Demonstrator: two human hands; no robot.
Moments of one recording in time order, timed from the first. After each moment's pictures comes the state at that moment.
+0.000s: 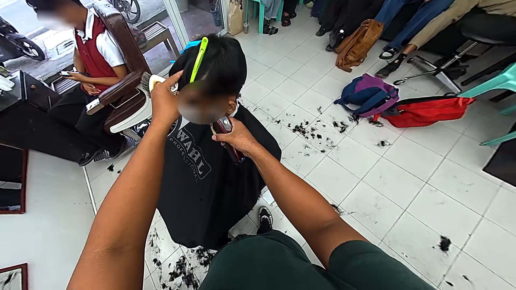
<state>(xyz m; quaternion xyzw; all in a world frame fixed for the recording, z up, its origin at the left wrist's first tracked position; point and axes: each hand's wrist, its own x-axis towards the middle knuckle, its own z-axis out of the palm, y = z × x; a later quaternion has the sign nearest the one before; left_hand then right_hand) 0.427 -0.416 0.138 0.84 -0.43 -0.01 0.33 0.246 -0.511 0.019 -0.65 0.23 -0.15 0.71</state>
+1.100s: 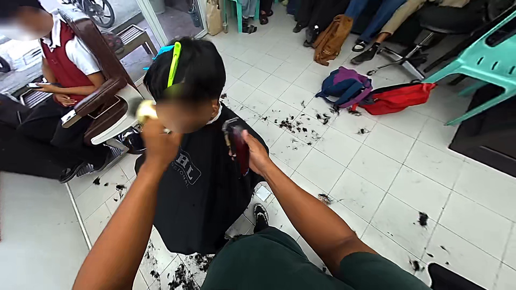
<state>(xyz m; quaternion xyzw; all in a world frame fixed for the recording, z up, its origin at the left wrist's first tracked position) 0.367 -0.381 0.105 0.68 -0.60 0.12 0.39 0.159 -0.518 -0.025 -0.48 0.21 -0.24 0.82</state>
